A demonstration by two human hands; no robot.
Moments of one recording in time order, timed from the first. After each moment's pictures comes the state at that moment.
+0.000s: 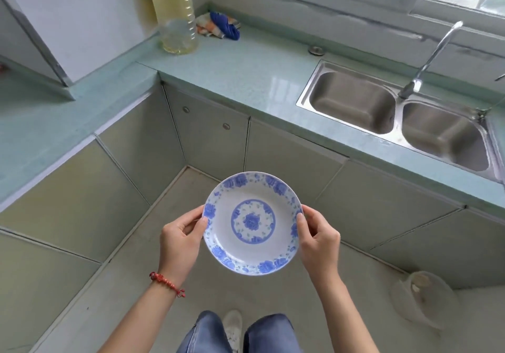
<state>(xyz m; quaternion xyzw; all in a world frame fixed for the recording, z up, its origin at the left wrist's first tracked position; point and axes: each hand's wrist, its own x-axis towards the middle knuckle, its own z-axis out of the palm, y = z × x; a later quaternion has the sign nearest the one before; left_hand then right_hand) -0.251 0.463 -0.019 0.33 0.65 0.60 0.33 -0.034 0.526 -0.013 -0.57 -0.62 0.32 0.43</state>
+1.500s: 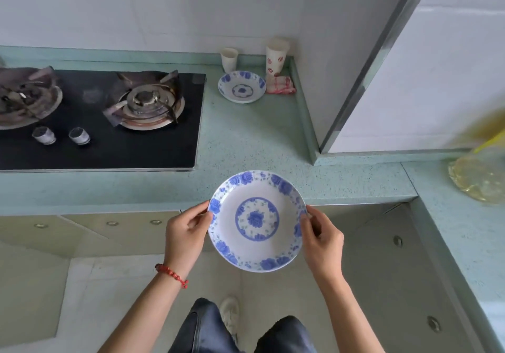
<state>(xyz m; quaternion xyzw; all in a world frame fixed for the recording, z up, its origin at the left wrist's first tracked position) -0.622 0.495 -0.018 -0.01 0.77 0.64 -0.01 -0.550 0.715 -0.016 -0.23 -0.81 0.51 0.20</state>
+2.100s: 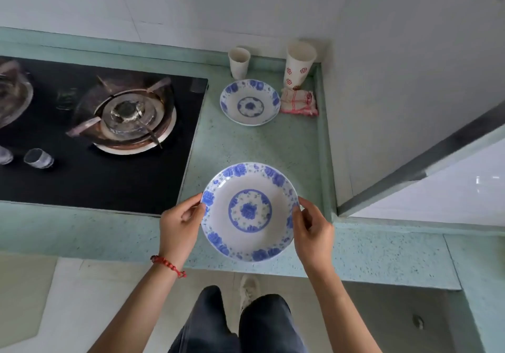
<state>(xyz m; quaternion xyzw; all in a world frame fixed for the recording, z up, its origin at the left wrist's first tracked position) -0.797 0.558 -0.047 -0.09 0.79 0.61 -0.03 -0.753 0.779 -0.042 -0.16 -0.85 0.48 0.16</state>
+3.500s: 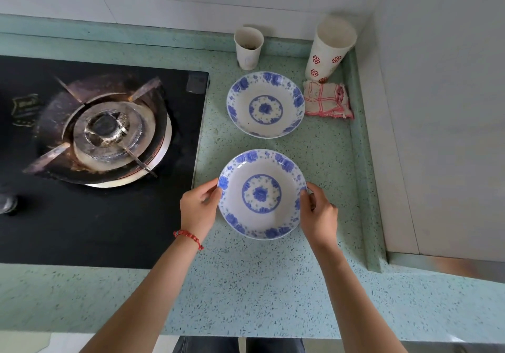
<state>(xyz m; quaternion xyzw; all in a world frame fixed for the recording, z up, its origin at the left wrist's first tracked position) -0.947 0.565 -0.116 -0.09 0.80 0.59 0.05 -0.900 0.778 -0.121 -0.20 -0.90 0.37 0.11</state>
